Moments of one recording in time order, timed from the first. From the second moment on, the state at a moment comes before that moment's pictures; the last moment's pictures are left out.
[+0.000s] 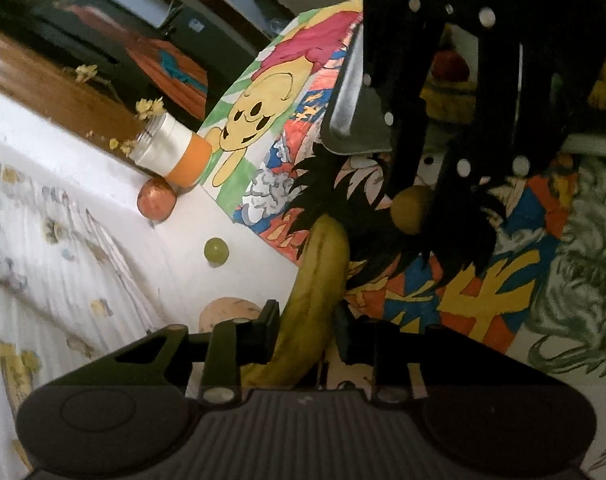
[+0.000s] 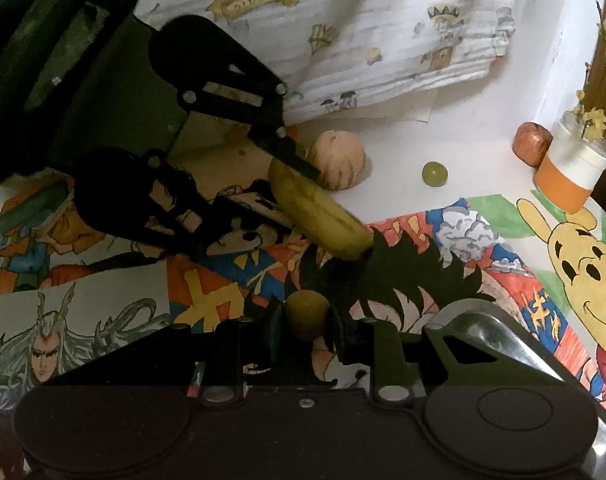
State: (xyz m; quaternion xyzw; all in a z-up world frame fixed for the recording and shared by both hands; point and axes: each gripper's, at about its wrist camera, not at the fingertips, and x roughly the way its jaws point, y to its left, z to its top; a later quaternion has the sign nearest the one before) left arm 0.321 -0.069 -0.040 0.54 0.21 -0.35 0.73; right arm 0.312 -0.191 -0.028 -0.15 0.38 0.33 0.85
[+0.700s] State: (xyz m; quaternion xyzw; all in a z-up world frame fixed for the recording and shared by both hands) left arm 0.330 -0.074 -0.044 0.51 0.22 -0.33 0.76; right arm 0.303 -0.192 -0.026 -0.14 0.37 0.33 0.86
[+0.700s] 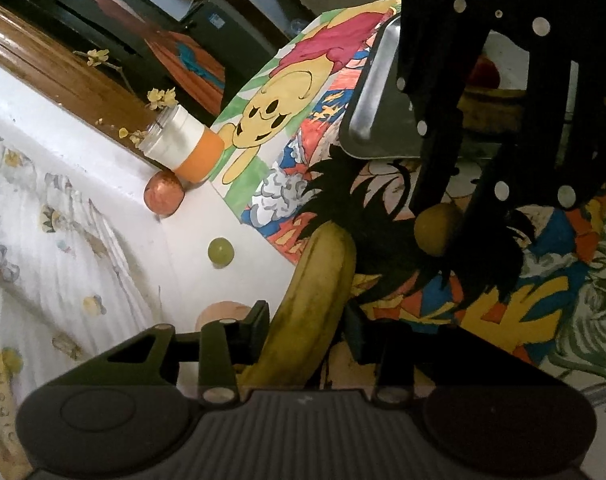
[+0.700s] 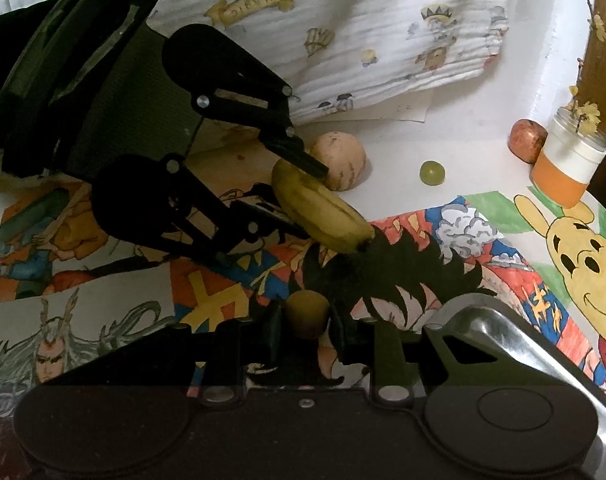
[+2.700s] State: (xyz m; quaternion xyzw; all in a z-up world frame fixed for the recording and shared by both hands) left arm 0.275 0.051 -0.026 -0.06 0.35 -0.24 0.90; right arm 0.281 -0.180 -0.027 -0.15 0.36 0.34 0.86
